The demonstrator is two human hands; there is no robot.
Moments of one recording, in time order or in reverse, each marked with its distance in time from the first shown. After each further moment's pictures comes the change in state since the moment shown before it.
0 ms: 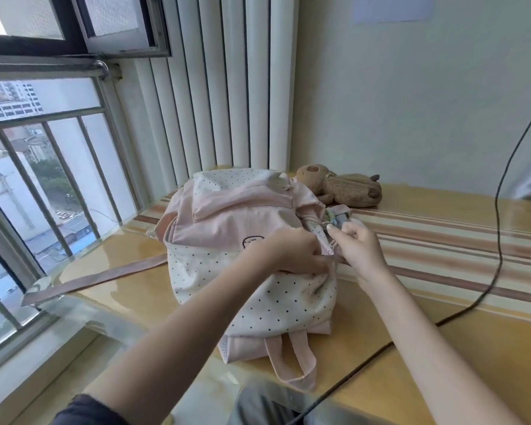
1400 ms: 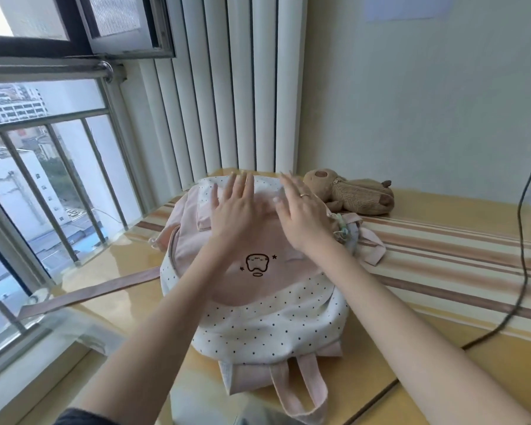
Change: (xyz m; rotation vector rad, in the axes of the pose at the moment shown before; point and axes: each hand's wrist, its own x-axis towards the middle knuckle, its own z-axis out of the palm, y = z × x) left_hand 0.014 -0.105 -0.003 0.050 0.545 -0.485; right_hand 0.052 -0.042 0.088 -0.740 -0.120 -0.600
